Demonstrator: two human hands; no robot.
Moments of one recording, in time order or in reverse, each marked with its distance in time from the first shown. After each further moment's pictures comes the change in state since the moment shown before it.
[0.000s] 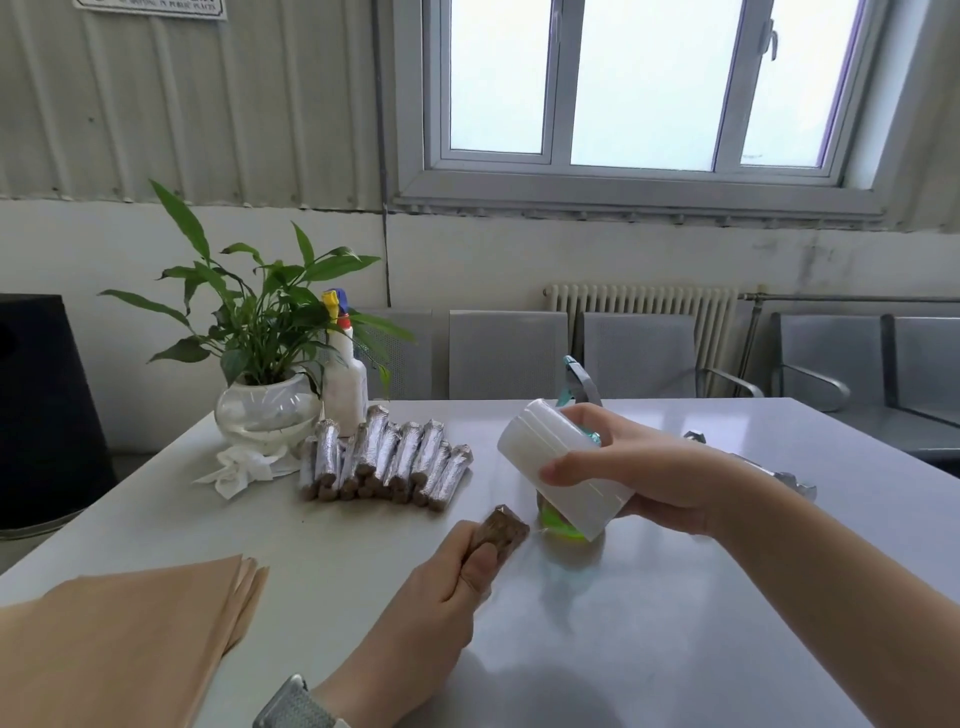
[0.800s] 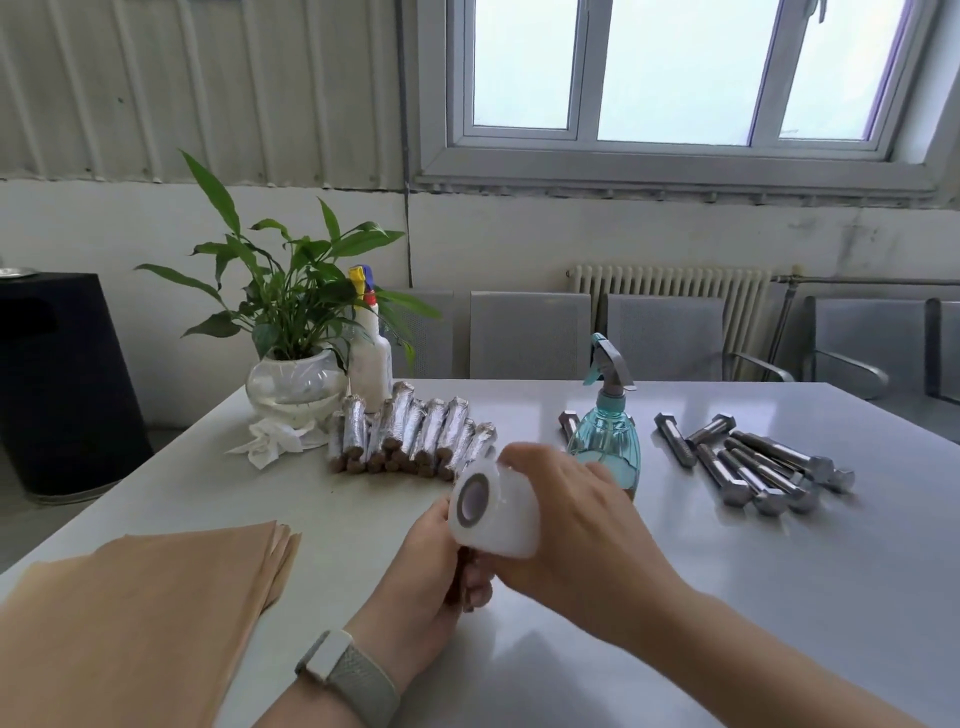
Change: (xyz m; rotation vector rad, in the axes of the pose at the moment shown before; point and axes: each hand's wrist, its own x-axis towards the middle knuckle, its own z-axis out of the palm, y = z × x) left_hand 0.008 0.010 -0.004 -0.638 0.144 -0.391; right_hand -0.005 0.049 0.093 -0.952 0.499 -0.770
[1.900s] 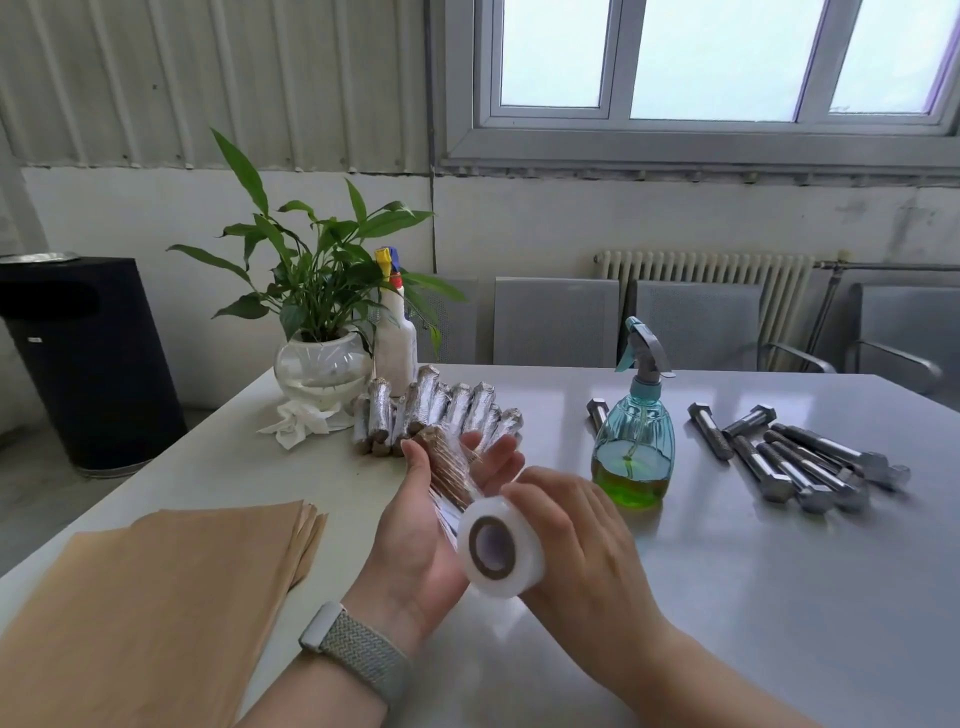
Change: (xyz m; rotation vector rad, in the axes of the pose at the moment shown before) left_hand 0.007 0.020 -0.009 -0.756 0.063 -0.056; right_hand -0.018 0.000 0.055 0.086 0.367 -0.268
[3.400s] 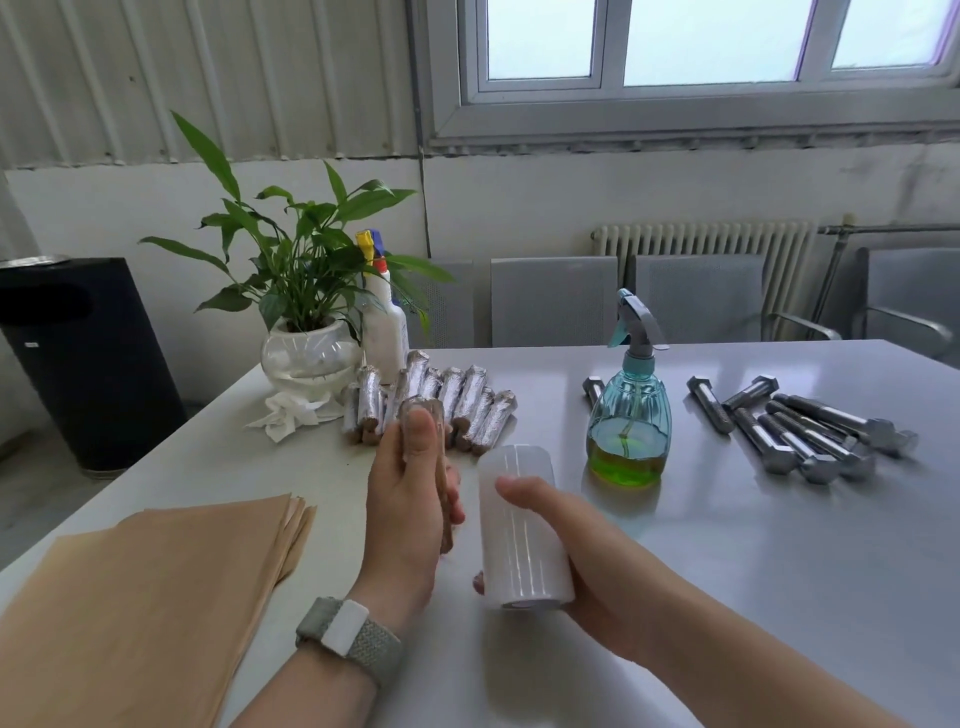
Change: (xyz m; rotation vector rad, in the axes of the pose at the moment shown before) left_hand 0.005 -0.005 -0.015 0.866 0.069 0.695; right_hand 0.018 -0.007 -0.020 1.271 -0.402 1.552
